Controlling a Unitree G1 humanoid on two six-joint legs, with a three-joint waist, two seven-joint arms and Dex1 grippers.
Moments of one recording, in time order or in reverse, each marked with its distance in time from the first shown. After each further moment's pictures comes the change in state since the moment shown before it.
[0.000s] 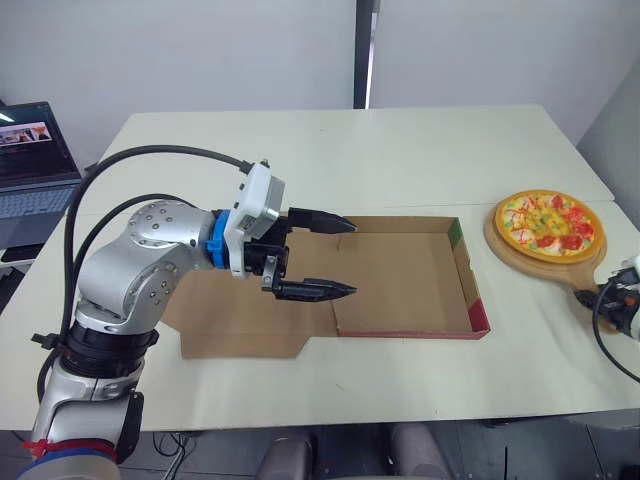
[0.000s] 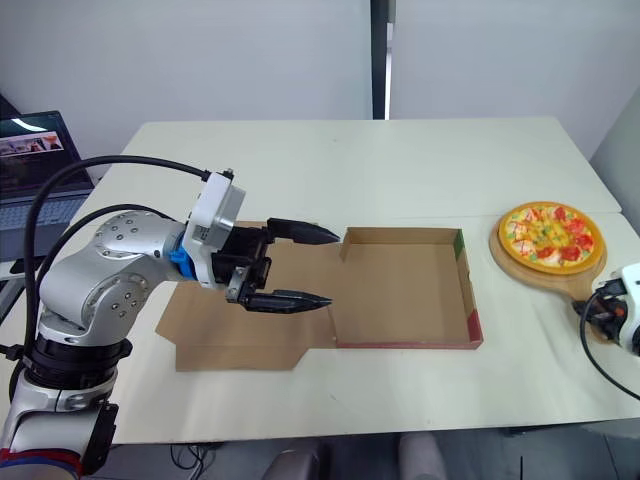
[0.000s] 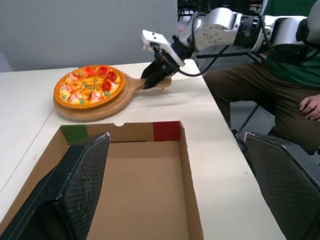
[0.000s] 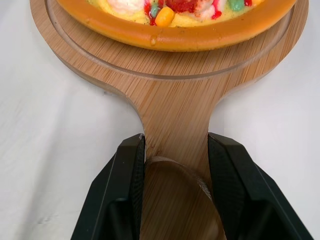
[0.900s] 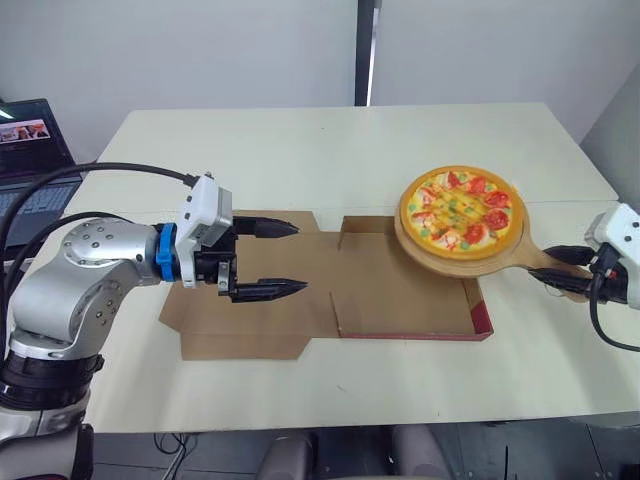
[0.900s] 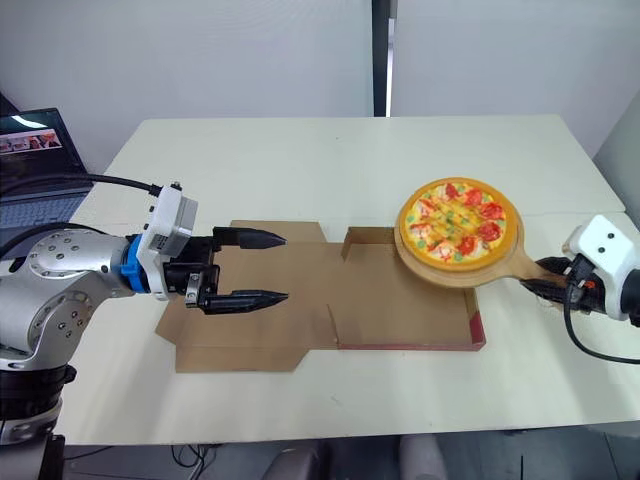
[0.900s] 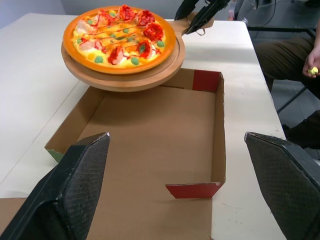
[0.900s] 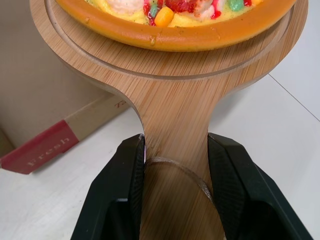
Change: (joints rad) left arm 0.189 0.158 0.133 -0.019 0.025 -0.004 0.019; right arm -0.051 -0.199 0.113 -0.305 0.064 -0.050 0.340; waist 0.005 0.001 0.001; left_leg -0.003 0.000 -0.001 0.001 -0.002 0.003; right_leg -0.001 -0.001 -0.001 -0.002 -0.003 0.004
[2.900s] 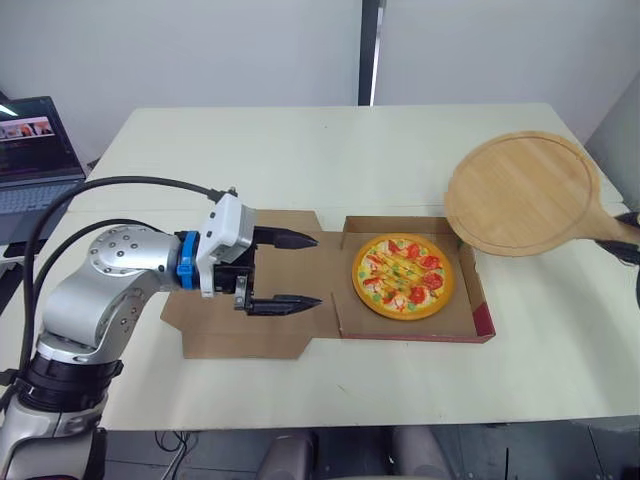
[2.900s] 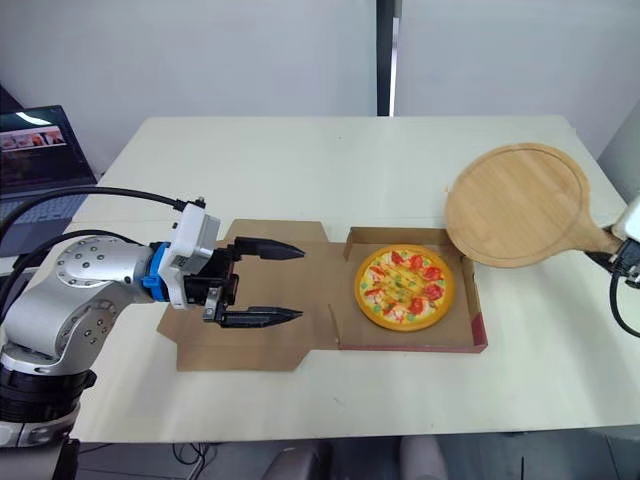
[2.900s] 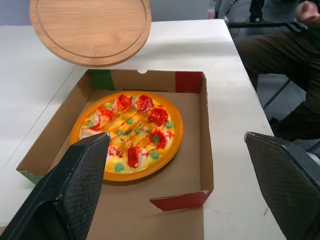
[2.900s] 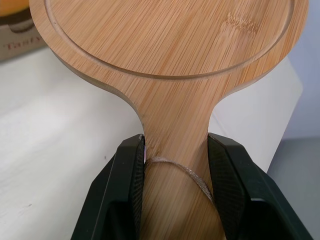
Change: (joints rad) left arm -0.014 -0.061 -0.072 -0.020 0.042 -0.074 -0.023; right arm 0.078 -0.048 -0.242 0.049 -0.250 -0.109 0.042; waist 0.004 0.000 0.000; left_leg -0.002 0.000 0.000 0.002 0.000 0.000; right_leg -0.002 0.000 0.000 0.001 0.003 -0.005
